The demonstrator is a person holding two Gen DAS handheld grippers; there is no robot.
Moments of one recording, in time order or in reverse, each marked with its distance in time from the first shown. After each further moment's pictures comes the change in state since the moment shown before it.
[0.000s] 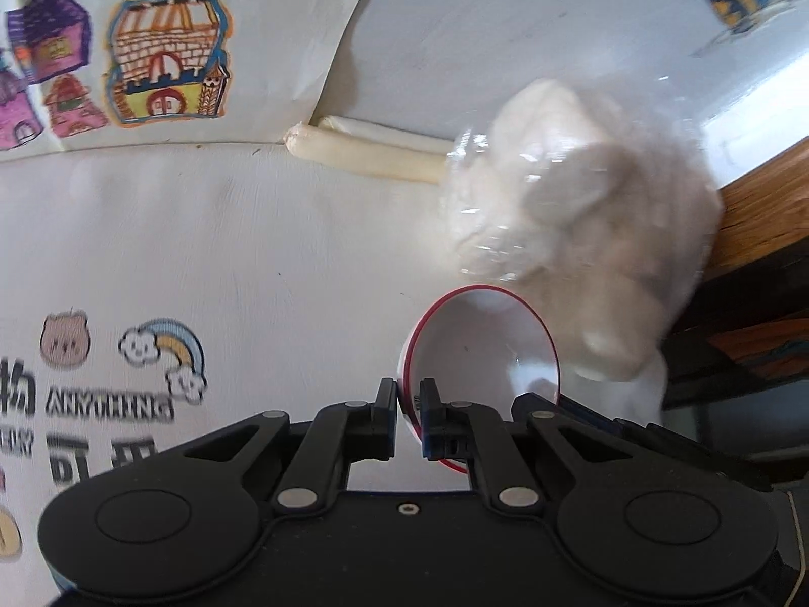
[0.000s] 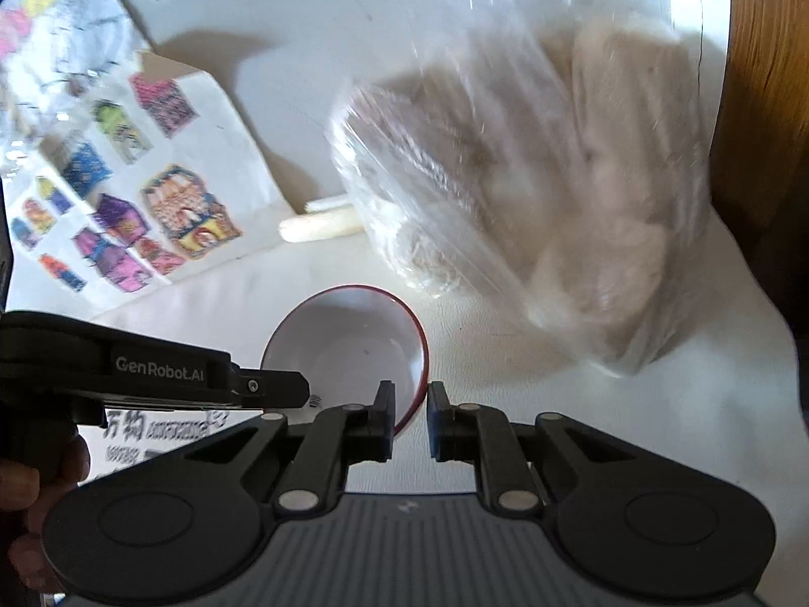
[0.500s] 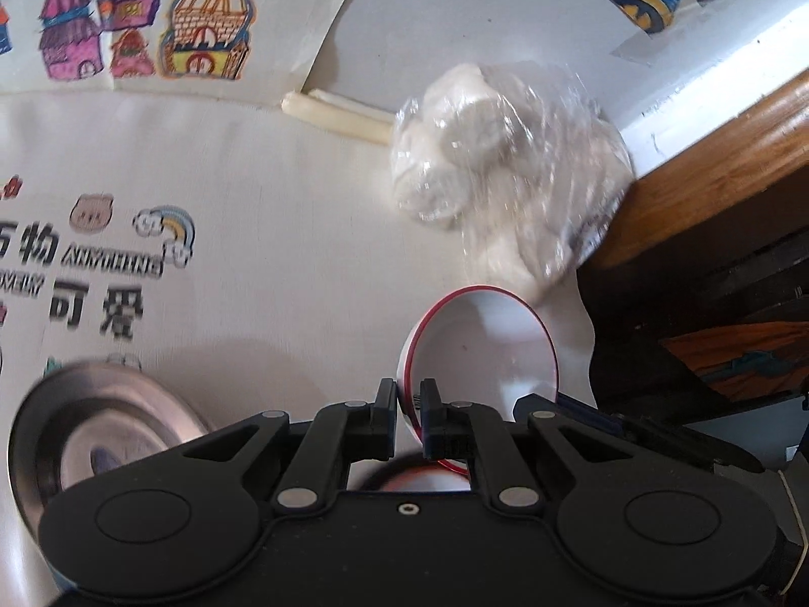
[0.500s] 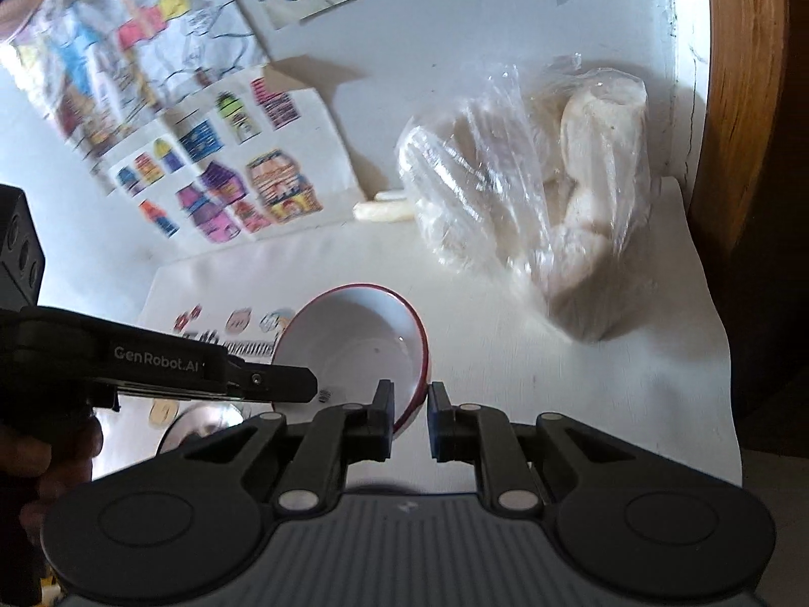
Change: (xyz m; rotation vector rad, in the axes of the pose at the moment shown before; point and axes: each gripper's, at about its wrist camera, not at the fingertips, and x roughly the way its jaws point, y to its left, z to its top) left arm -0.073 -0.034 -0.078 -0.090 -0.061 -0.028; right arm -0.102 -0.023 -0.023 -0.156 0.023 0.130
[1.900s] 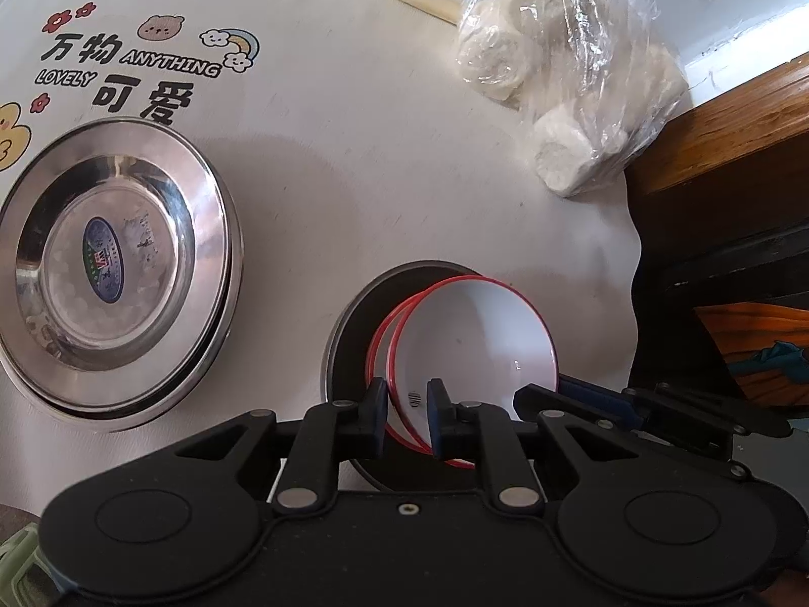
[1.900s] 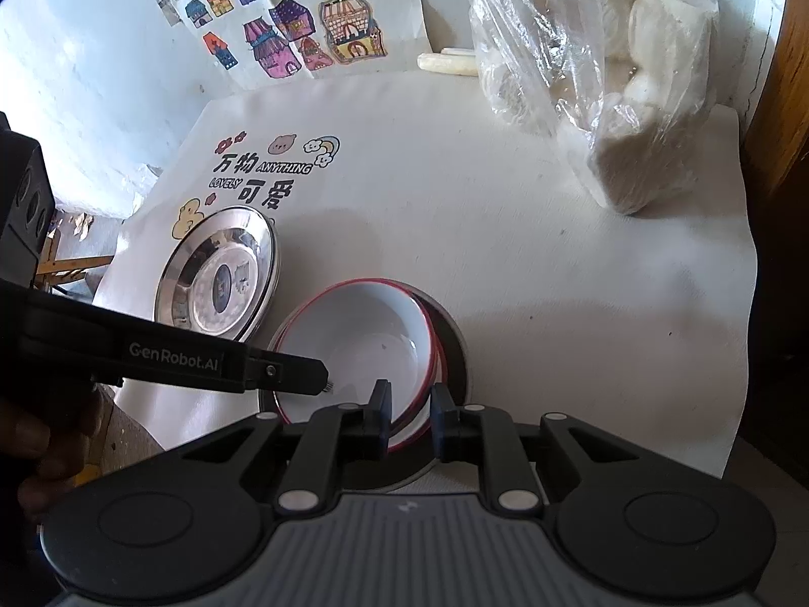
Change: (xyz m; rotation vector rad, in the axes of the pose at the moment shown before) left arm 0.020 0.002 -0.093 -0.164 0.090 0.077; right arm -0.008 -0.002 -0.055 -0.210 0.272 0.060
